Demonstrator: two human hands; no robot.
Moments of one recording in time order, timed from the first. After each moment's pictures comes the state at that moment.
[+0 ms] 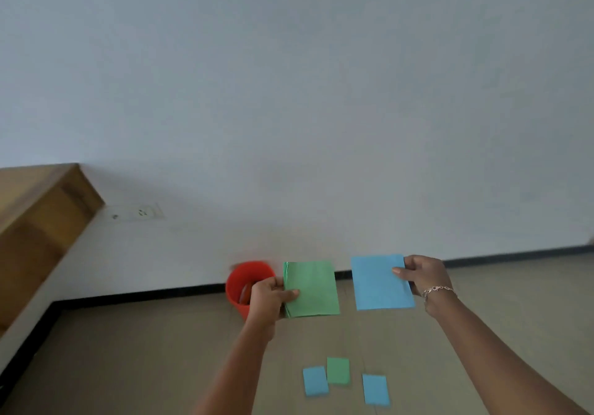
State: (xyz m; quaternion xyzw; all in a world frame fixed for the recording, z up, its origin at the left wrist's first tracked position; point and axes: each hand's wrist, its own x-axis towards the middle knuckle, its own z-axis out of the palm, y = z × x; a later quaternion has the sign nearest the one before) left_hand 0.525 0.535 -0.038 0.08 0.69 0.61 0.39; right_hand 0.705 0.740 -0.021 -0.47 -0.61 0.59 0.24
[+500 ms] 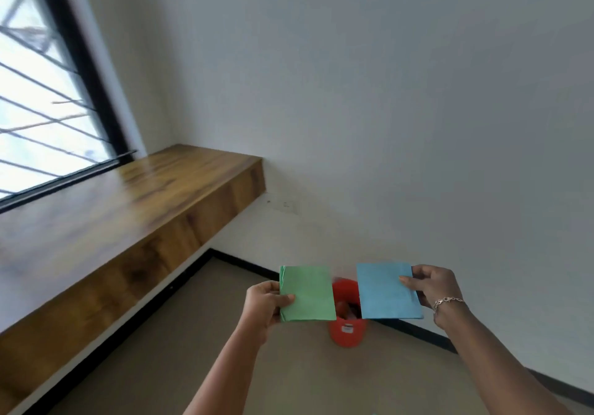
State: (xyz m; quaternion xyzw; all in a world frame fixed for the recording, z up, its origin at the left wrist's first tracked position) left_hand 0.544 0.345 0.024 -0.08 0.69 0.70 0.19; right_hand 0.607 0.622 0.037 -0.27 -0.70 0.65 0.13
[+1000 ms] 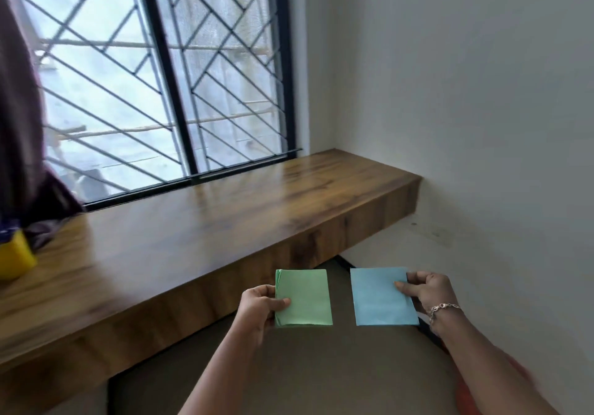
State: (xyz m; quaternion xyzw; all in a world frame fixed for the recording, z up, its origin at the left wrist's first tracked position) left_hand 0.576 0.066 0.049 -0.25 0.63 0.73 -0.01; right_hand 0.492 0.339 0.053 -0.08 -0.71 0.70 -0.04
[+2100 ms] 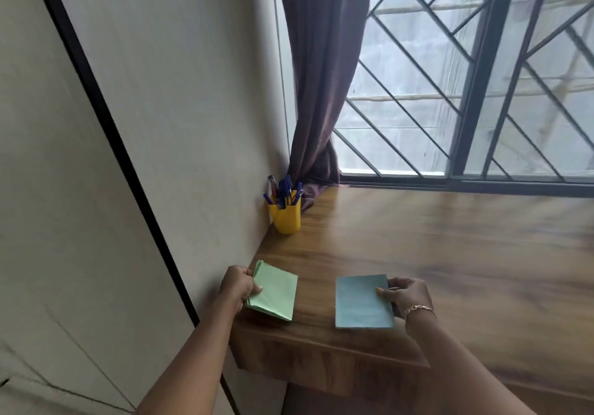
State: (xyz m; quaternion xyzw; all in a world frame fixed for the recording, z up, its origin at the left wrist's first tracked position) left_hand 0.718 -0.404 0.035 -0.61 0.56 0.50 -0.25; right_hand 0.469 -0.243 0.005 0.16 -0.71 0.58 -0.37
